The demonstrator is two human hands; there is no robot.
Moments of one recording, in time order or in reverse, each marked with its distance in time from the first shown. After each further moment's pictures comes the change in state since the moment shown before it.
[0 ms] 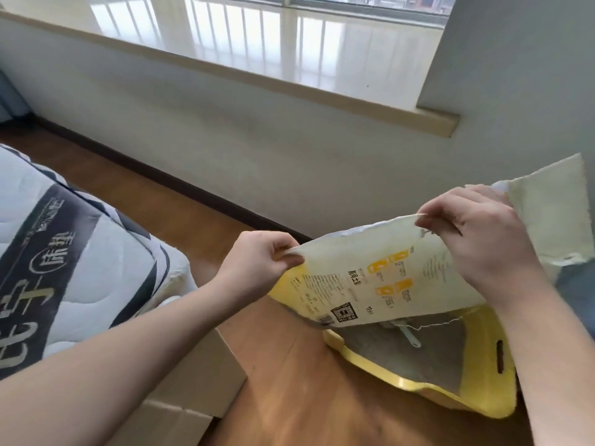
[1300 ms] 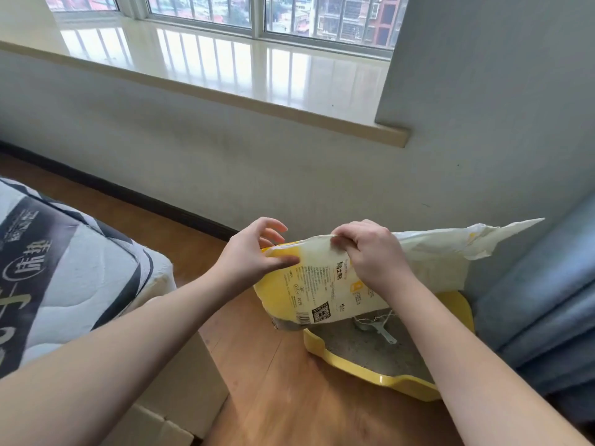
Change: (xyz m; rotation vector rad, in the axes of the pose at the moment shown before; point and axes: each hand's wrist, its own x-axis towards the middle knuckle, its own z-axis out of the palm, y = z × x) left_hand 0.008 0.000 0.008 -0.195 -0.029 -0.079; right_hand -0.019 -0.032 0.070 0.112 -0.183 0.125
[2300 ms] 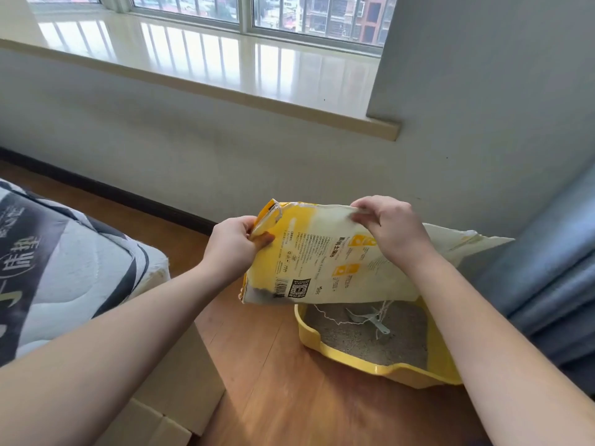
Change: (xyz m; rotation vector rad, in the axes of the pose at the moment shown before) left_hand 0.007 -0.011 -0.003 -0.066 0.106 -0.063; right_hand 0.005 0.014 -0.033 0.029 0.067 0.069
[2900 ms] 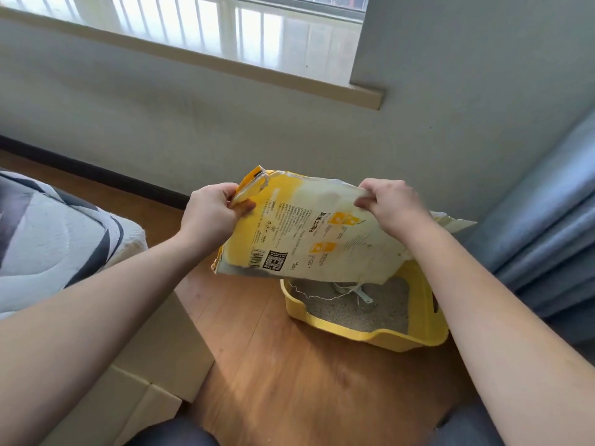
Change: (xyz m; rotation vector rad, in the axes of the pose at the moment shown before) left_hand 0.000 0.002 -0.003 0.136 0.049 0.091; right_hand -0.006 0.030 -0.011 -0.331 -0.188 0.221
